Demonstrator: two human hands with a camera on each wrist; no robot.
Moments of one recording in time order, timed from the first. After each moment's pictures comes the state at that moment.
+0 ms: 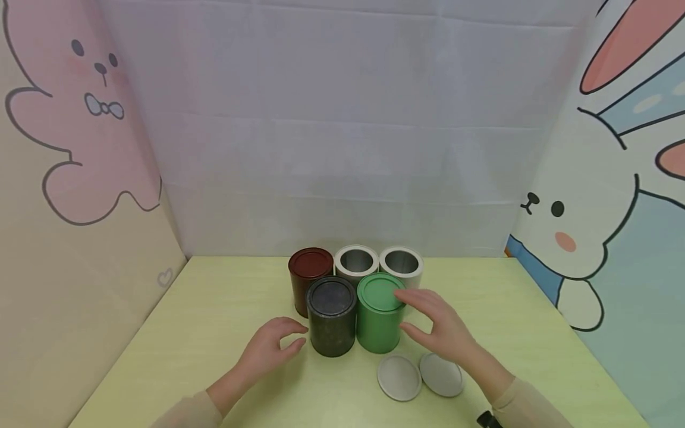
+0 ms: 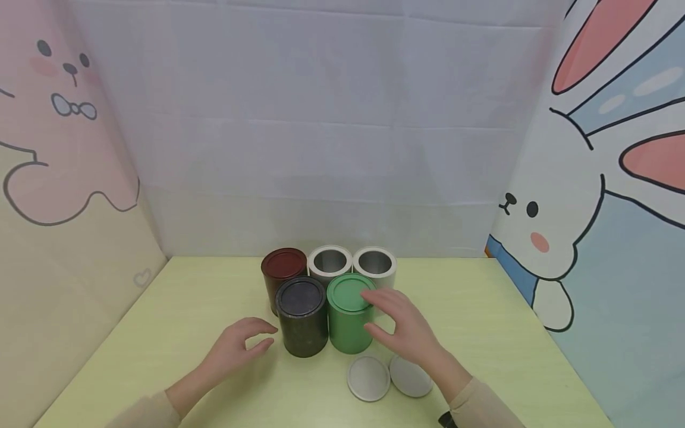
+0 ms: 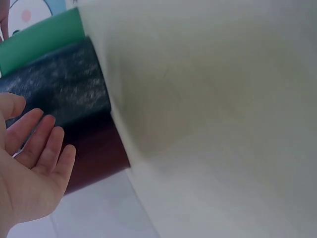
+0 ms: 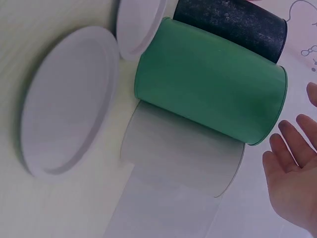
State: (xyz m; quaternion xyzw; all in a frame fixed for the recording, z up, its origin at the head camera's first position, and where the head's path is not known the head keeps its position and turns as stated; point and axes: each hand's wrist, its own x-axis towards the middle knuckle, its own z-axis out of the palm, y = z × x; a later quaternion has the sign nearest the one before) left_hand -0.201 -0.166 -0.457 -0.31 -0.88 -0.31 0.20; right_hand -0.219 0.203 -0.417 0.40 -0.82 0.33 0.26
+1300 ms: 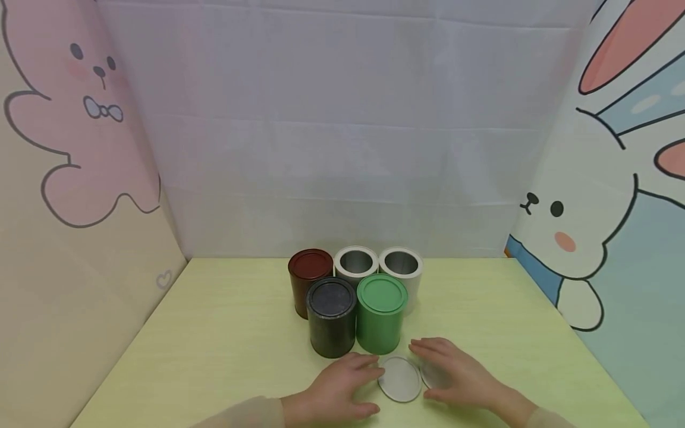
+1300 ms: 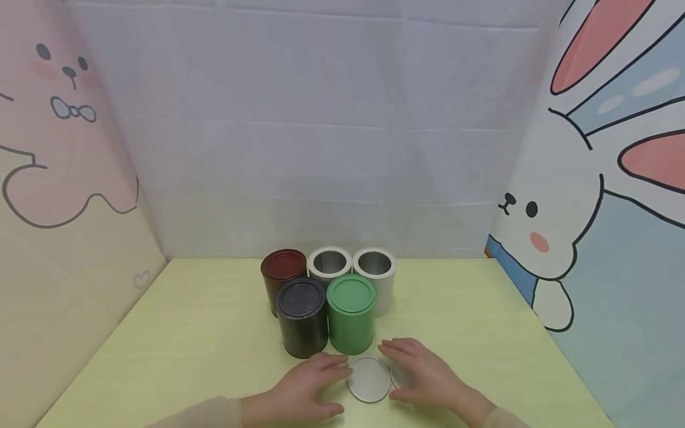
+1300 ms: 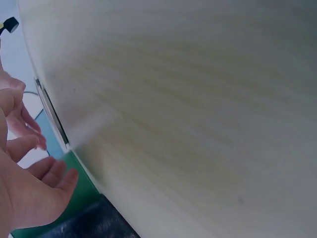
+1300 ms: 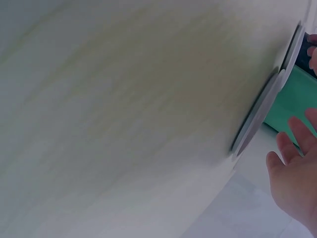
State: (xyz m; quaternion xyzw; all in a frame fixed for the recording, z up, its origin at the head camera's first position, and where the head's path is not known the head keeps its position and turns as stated) left_hand -0.170 -0.059 -0.481 -0.46 -0.87 -0.17 0.08; right_hand -0.184 0.250 -0.486 0.42 -0.88 0.18 0.15
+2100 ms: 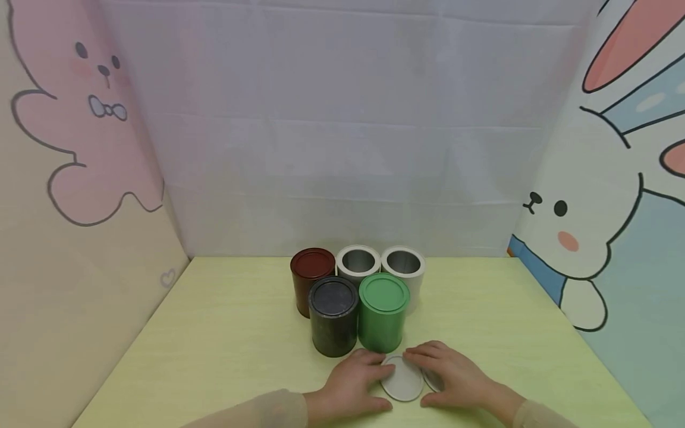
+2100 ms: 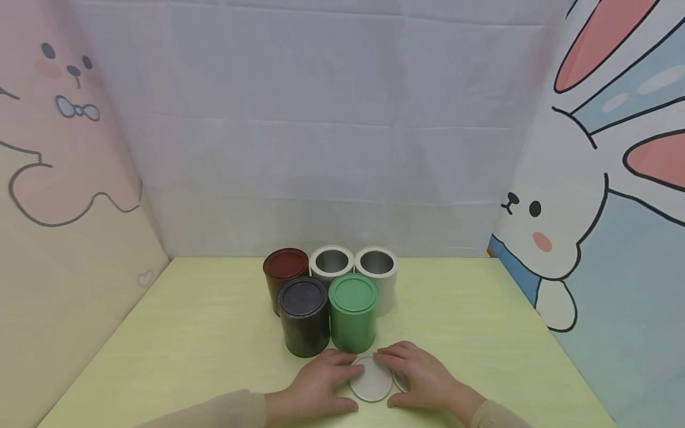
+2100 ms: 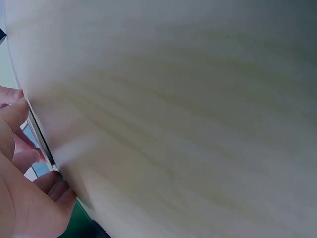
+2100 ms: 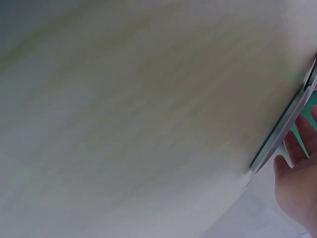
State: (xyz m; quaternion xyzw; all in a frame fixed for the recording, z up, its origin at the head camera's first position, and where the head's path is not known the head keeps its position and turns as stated) left_hand -0.177 -0.035 -0.500 -0.39 -0.90 -0.15 0.08; right_hand -0.198 0.244 -0.504 0.48 -0.85 0.17 0.15
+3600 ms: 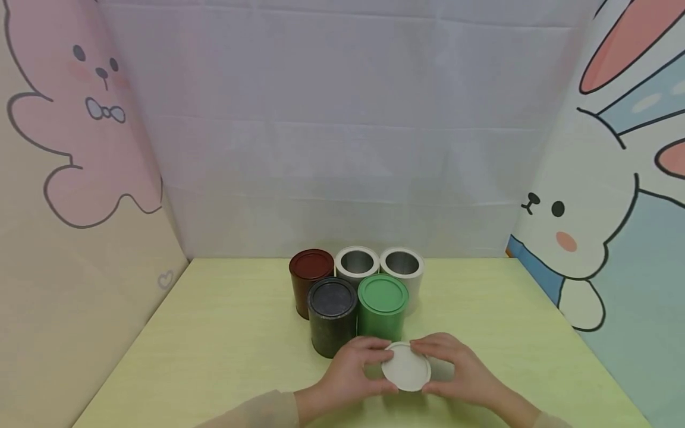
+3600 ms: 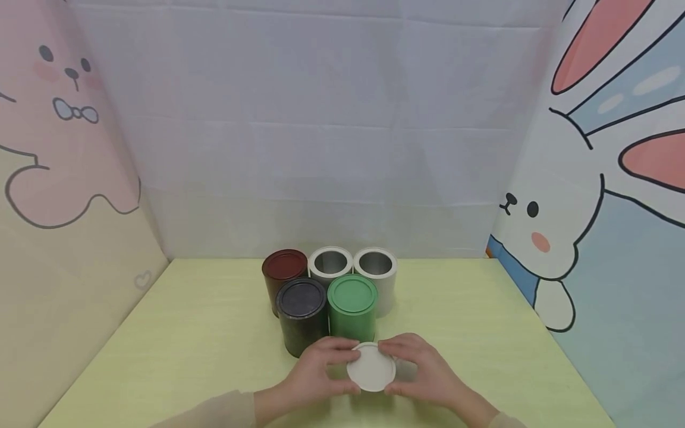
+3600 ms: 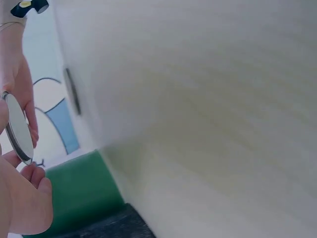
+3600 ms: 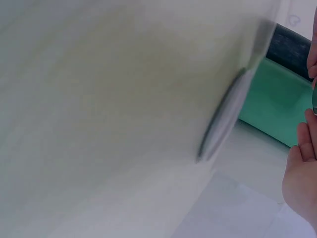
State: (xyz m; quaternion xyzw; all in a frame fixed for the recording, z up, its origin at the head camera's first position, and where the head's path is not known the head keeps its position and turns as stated) left_hand -0.180 -0.034 -0.471 -0.39 -0.83 -0.37 0.13; right_hand -0.183 0.242 -0.472 0.43 -0.82 0.34 0.17
